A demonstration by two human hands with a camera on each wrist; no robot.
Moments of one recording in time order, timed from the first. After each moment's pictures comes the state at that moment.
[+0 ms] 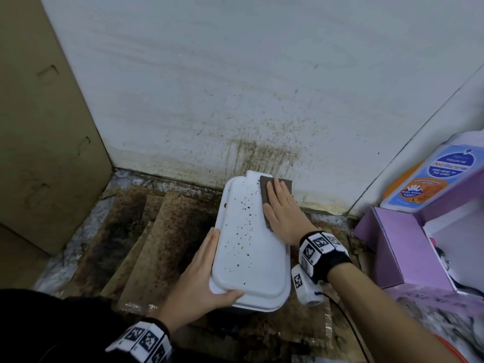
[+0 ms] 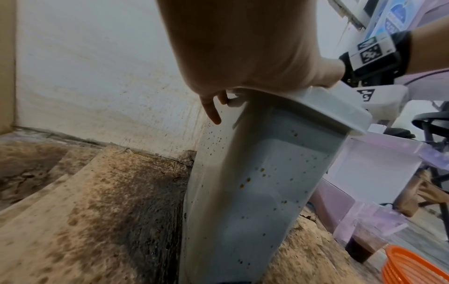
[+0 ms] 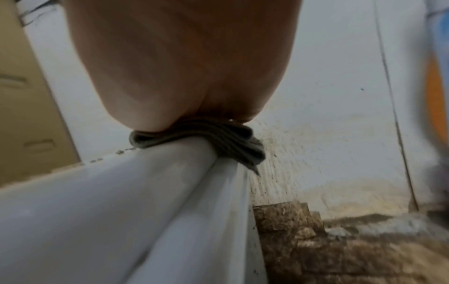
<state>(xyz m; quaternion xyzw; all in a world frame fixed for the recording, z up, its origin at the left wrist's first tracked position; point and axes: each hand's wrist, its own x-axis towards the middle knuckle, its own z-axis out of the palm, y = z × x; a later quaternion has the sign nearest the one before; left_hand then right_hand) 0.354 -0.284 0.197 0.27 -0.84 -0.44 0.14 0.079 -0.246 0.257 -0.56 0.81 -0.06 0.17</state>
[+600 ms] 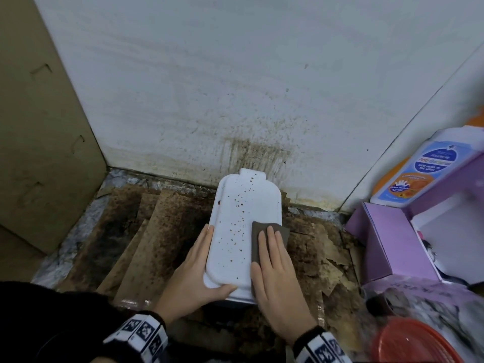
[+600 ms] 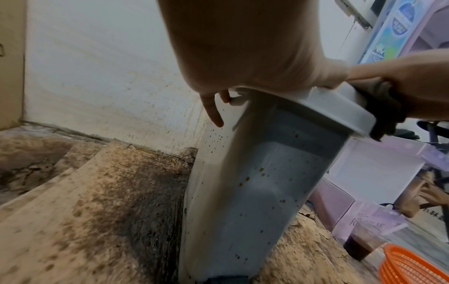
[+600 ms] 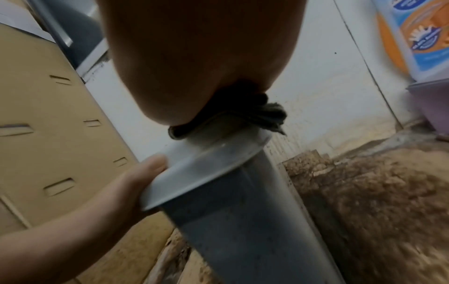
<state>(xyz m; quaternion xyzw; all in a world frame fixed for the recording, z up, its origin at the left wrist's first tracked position) 0.358 -0.277 0.198 0.28 -0.84 -0.43 0.14 0.195 -0.129 0.234 -0.55 0.82 -0.14 0.09</state>
